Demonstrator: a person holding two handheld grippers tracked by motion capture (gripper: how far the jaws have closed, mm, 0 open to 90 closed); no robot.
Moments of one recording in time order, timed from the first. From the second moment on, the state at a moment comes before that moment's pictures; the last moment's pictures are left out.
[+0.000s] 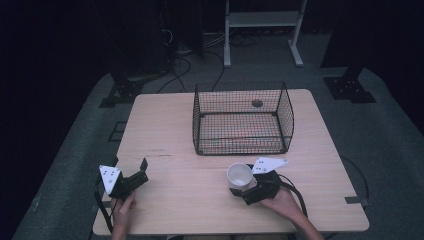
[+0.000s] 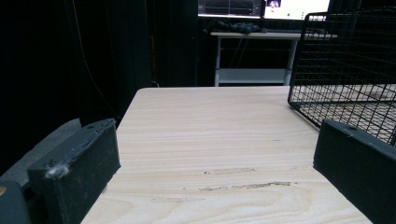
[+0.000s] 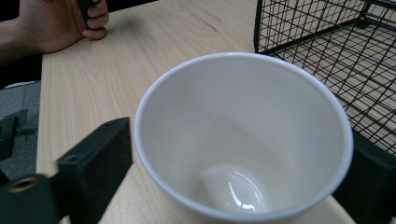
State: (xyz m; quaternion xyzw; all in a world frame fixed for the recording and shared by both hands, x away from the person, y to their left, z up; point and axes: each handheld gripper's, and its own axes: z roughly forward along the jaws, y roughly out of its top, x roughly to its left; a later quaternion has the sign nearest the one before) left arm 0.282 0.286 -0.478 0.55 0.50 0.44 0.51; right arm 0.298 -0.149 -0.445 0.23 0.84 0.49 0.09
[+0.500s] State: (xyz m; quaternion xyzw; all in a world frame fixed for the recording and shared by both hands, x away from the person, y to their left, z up) left arm 0.282 0.286 -0.478 0.55 0.50 0.44 0.50; right arm 0.300 -0.153 -0.438 0.23 0.84 0.49 0.08
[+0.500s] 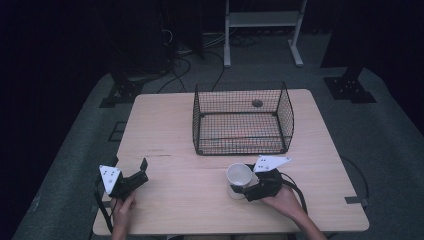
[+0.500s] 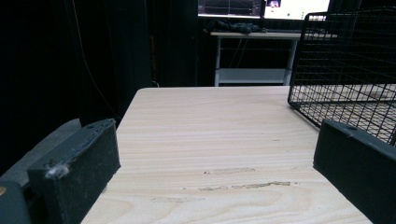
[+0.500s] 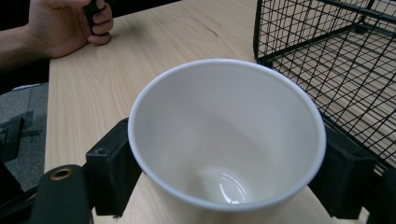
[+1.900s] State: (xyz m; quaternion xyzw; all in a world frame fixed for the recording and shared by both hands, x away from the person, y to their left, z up) left arm 0.282 0.286 -0.478 0.55 0.50 0.44 0.50; right arm 0.327 -0.161 -0.378 0.21 0.84 0.50 0.06
